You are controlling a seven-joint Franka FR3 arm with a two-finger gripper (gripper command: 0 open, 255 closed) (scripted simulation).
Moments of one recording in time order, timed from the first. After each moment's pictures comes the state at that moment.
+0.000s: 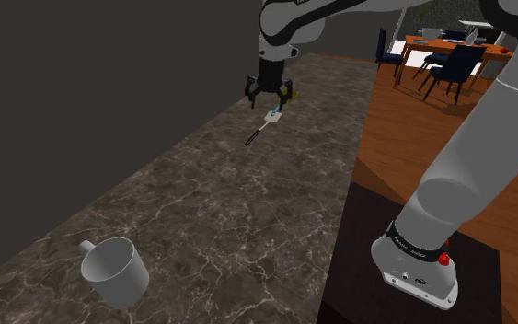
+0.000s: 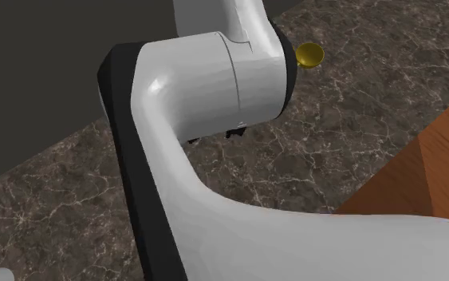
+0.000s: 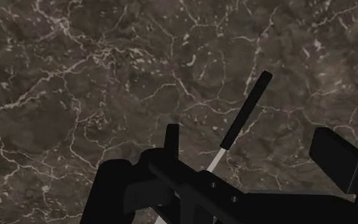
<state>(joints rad) -0.16 -0.04 0.09 -2.05 0.08 2.01 0.78</state>
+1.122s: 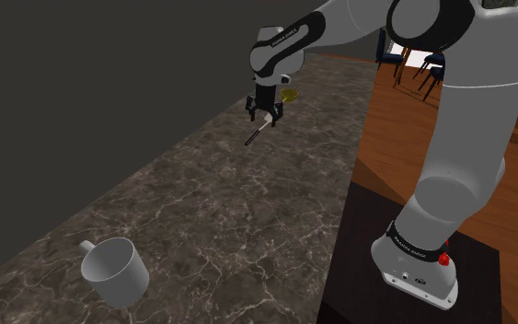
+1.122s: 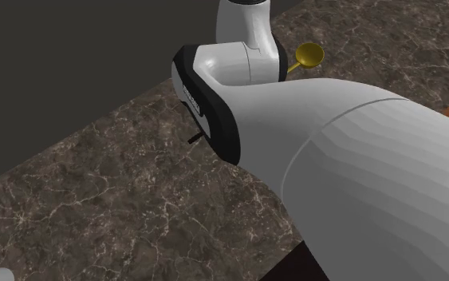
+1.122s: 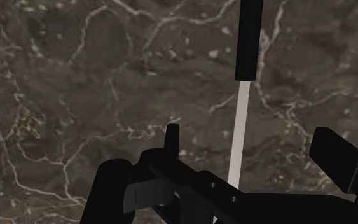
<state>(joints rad) -0.21 0.32 0.02 -1.85 0.07 2.15 1.12</state>
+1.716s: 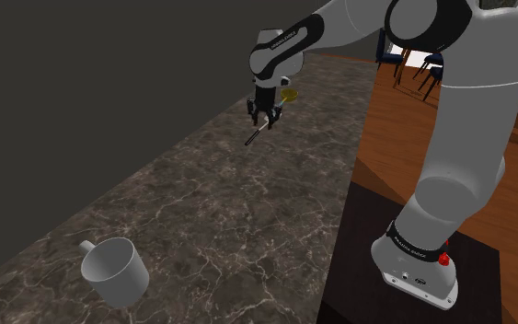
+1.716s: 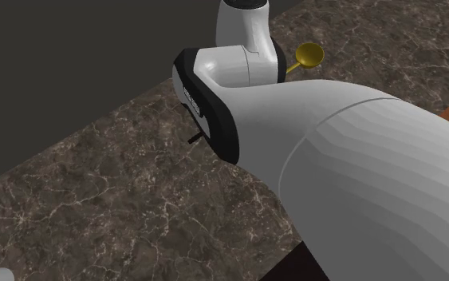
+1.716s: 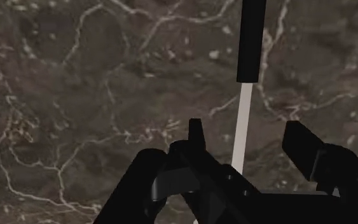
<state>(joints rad) -0.21 0.33 0.02 -1.86 0.07 2.16 1.12</state>
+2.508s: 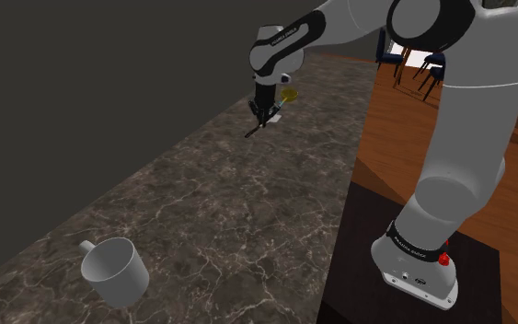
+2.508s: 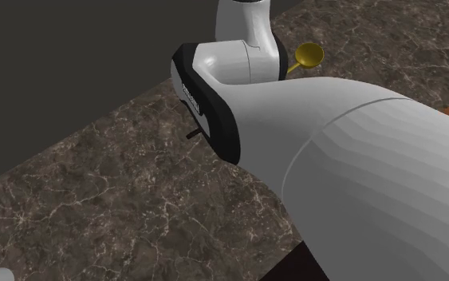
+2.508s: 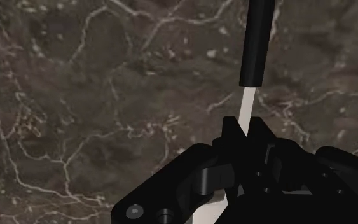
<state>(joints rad) -0.21 0.32 0.02 -1.85 0.07 2.14 1.12</state>
